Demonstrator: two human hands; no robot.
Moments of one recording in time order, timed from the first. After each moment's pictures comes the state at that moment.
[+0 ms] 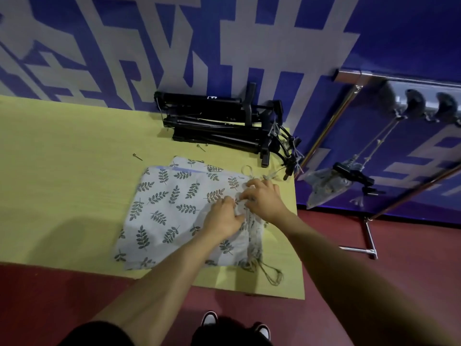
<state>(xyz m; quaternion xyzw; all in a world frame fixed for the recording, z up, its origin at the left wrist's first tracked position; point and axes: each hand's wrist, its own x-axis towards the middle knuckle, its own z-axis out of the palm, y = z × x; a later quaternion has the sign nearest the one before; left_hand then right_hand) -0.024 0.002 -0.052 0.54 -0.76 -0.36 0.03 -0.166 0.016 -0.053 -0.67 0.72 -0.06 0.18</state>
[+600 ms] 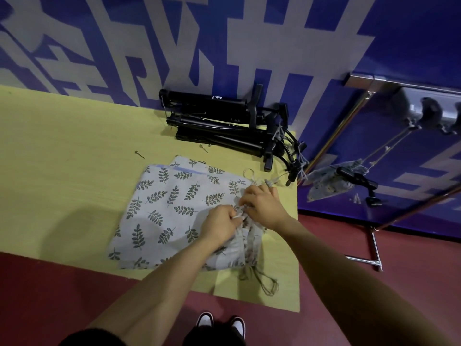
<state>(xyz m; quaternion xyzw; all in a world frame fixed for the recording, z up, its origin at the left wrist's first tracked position) -0.029 0.003 -0.060 0.59 -0.68 -0.44 0.08 -0.181 0.010 -0.071 -0.73 0.66 -0.06 0.16</state>
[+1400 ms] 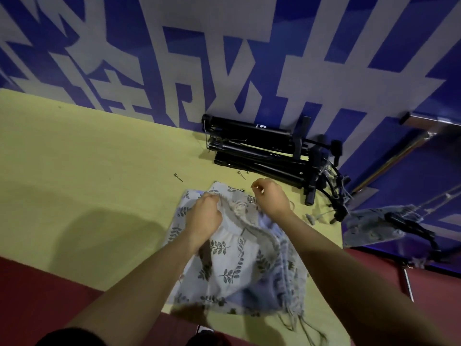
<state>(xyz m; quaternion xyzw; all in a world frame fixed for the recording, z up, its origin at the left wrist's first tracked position) 0.071 -0.100 -0.016 0.61 -0.74 -0.27 0.06 -0.111 -0.111 -0.042 -0.61 0.74 -0.19 0.20</state>
